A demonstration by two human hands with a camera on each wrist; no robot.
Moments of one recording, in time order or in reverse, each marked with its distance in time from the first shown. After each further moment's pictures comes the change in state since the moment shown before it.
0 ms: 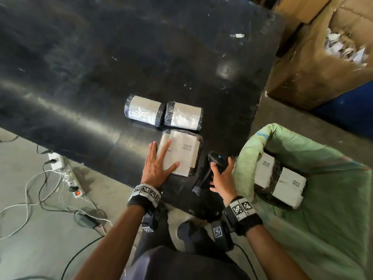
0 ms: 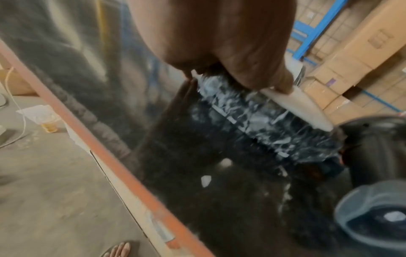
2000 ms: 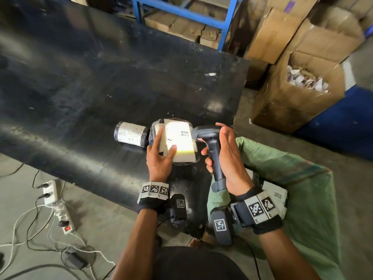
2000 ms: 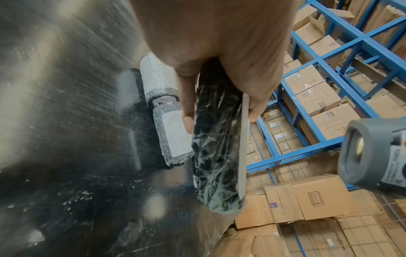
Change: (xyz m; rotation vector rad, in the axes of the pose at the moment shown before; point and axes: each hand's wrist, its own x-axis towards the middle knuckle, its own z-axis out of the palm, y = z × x) left_hand -0.006 0.141 -0.020 -0.584 0.466 0.081; right_hand -0.098 -0.132 -0.099 0.370 -0.189 -0.506
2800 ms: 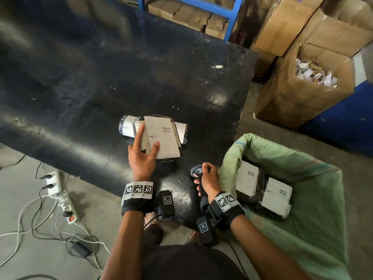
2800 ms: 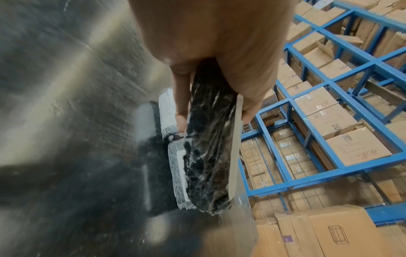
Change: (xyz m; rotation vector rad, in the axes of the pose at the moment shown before) left_hand 0.014 -0.024 -0.059 0.058 0.123 -0.060; right_hand 0.028 0.160 0.024 -0.233 0.187 0.470
